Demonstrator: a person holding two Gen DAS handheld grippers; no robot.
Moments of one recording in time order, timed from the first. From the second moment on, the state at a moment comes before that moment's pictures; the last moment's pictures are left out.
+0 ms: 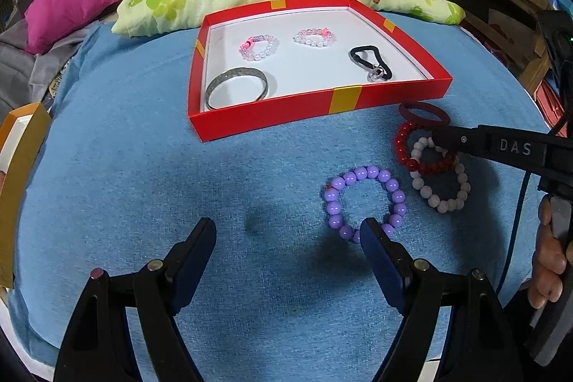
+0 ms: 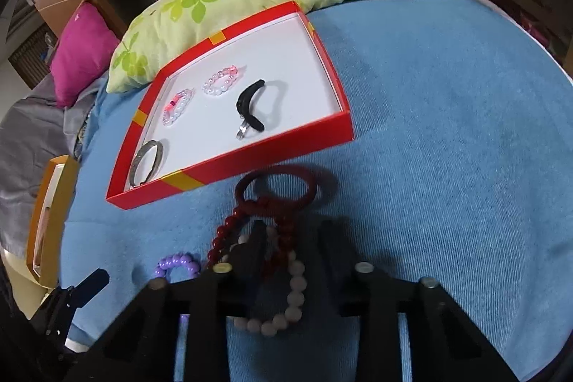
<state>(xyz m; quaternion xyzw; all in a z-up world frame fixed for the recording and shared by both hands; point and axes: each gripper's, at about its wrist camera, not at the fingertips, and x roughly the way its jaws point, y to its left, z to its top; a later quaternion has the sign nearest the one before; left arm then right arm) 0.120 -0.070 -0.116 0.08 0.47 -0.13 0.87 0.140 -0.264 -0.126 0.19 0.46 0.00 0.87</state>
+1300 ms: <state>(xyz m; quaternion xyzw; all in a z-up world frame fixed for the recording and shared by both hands) 0.137 -0.063 -0.123 0.02 0.45 -0.18 0.87 0.115 -0.283 -0.105 0.25 0.43 0.03 0.87</state>
